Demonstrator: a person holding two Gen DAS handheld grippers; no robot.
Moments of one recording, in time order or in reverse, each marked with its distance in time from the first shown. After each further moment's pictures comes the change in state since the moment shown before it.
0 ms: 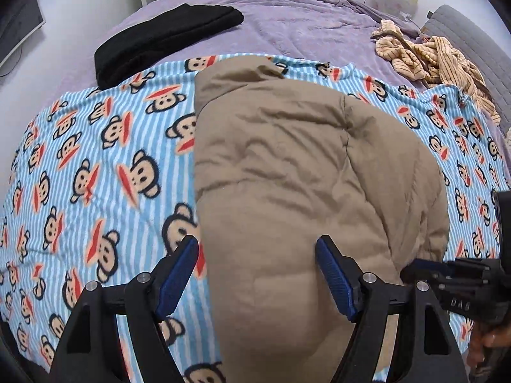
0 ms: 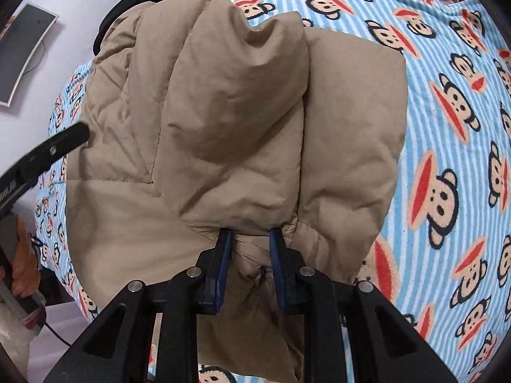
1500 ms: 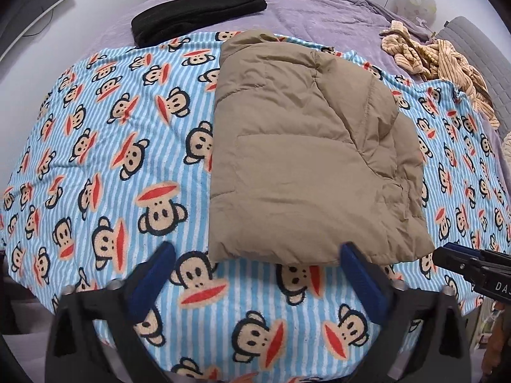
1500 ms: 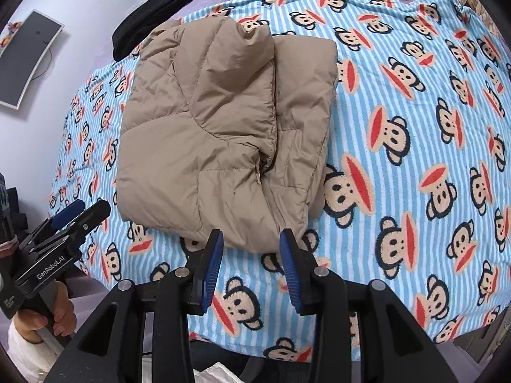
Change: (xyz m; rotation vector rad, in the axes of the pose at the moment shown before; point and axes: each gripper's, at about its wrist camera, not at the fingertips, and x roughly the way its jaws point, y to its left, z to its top) left arm -0.081 -0.014 -0.098 -0.106 0.043 0.033; right arm -0.090 0.018 -0.088 0.041 -0.043 -0.011
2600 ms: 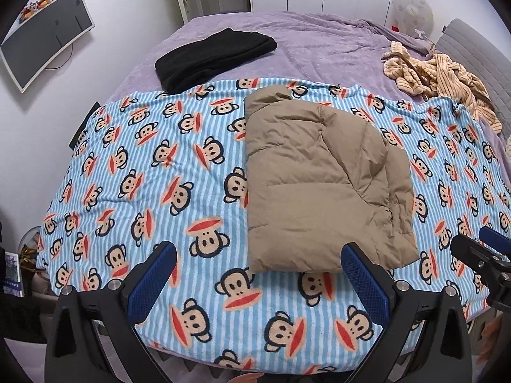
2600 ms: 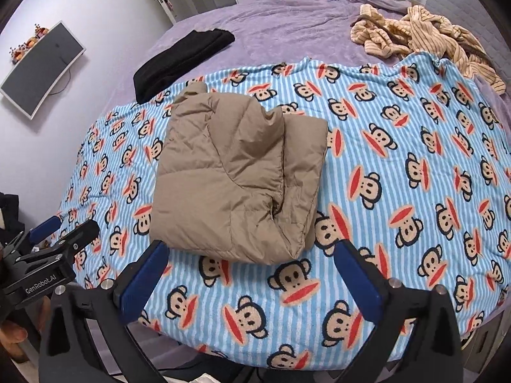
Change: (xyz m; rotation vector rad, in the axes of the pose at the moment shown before) left arm -0.094 0.013 0.022 0.056 -0.115 0.090; right arm -0.083 0.042 -0.019 -0.038 -0.277 -0.062
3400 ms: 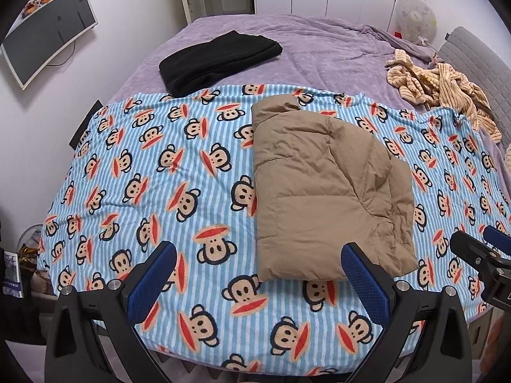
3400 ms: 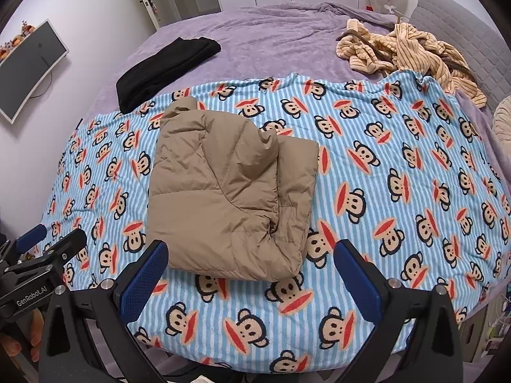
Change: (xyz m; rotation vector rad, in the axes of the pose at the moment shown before) left arm -0.007 0.016 0.012 -0.031 -0.005 -0.002; right arm -0.009 0.034 0.020 0.013 -0.017 -0.124
